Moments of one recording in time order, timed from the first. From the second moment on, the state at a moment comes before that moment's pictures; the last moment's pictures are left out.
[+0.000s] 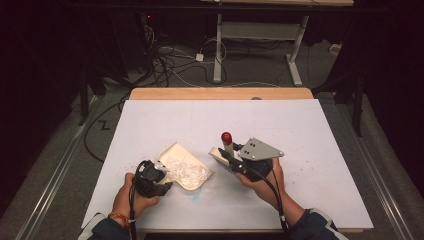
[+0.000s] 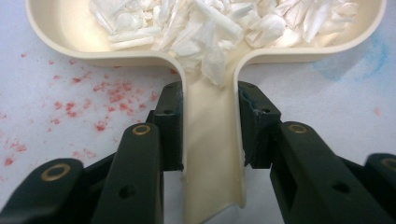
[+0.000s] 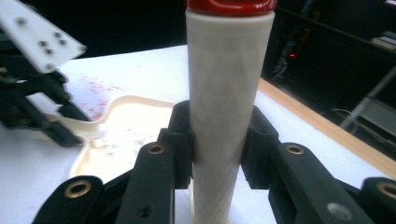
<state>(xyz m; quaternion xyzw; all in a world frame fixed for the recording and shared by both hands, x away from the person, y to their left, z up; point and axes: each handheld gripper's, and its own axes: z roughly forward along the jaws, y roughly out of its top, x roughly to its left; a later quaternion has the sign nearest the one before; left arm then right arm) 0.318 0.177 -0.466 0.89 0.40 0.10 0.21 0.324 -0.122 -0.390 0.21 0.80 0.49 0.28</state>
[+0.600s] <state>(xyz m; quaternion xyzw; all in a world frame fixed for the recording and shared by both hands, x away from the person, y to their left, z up) 0.319 0.179 -0.466 0.88 0.40 0.10 0.22 0.314 -0.071 -0.375 0.16 0.80 0.52 0.25</state>
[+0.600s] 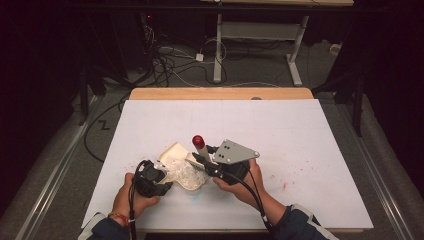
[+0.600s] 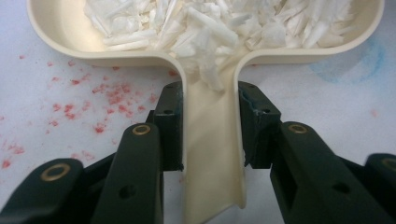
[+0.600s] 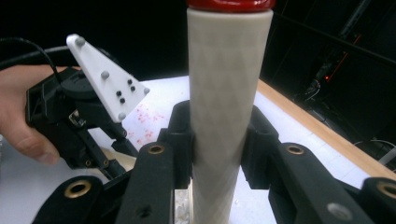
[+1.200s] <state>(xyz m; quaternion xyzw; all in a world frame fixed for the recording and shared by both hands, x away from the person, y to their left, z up) 0.320 0.180 -0.466 0.88 0.40 0.09 0.22 0.339 -0.074 -0.361 0.17 0.79 0.52 0.27</state>
